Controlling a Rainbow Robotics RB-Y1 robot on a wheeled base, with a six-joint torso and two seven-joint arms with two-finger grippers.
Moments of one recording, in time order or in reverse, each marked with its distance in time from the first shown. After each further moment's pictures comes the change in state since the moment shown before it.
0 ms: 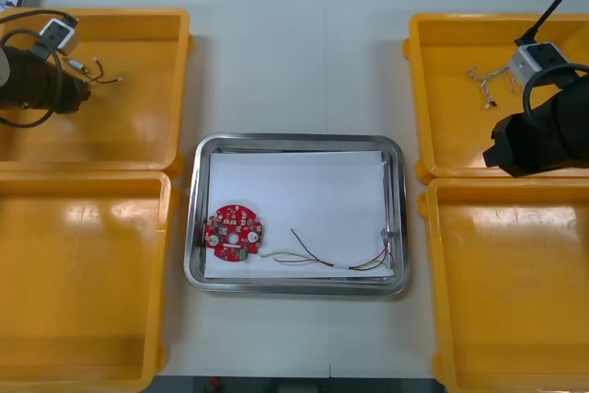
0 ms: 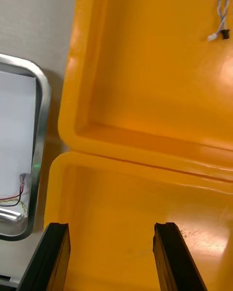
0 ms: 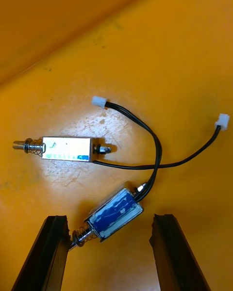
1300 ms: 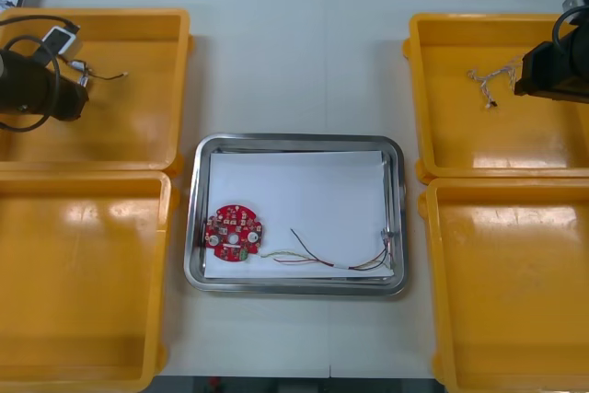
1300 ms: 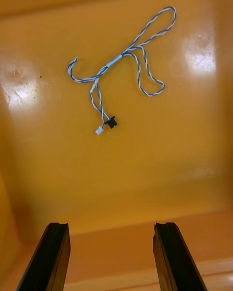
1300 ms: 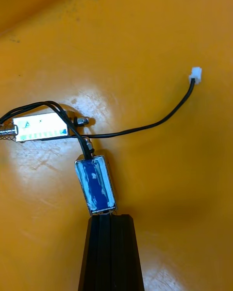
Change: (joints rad) right arm -0.197 0.002 0.033 0.568 0.182 -0.272 0.004; left arm -0.014 0.010 0.002 0.029 0.065 0.092 0.000
